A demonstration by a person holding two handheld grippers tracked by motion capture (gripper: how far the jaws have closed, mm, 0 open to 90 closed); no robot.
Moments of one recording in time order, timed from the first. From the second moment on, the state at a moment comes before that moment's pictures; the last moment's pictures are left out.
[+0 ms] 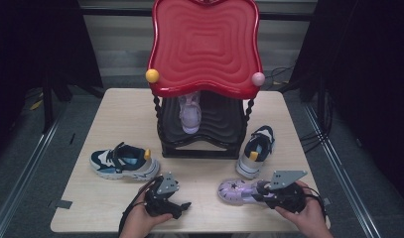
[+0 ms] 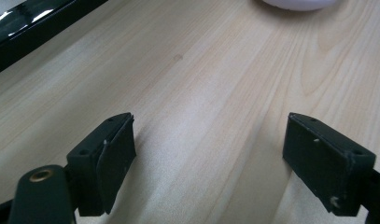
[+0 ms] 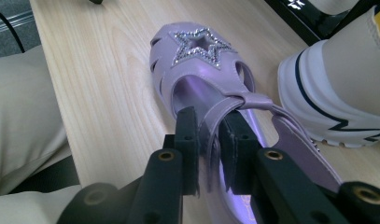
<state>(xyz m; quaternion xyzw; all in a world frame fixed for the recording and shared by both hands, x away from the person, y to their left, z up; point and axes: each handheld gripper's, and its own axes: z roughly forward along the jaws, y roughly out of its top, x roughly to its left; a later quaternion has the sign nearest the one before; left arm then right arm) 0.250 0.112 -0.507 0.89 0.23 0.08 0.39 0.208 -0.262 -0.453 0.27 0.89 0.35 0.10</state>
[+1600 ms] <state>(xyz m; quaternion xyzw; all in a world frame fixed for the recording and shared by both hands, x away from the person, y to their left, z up) 0.251 0.111 -0.507 0.89 0.22 0.08 0.39 0.196 -0.327 -0.452 0.33 0.86 0.39 0.09</state>
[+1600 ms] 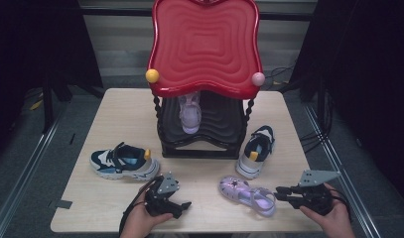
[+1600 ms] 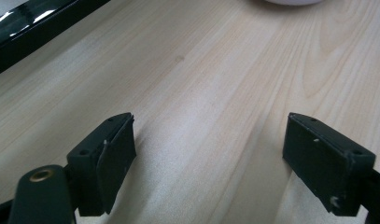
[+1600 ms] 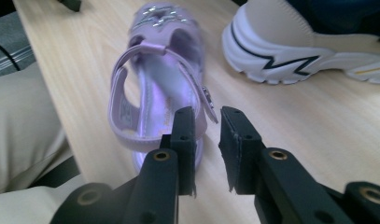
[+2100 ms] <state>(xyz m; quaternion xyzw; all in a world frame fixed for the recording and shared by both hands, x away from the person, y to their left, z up) 0.251 0.111 -0.507 0.89 0.23 0.08 0.39 0.201 -0.312 -0.445 0.34 0.83 0.43 0.11</state>
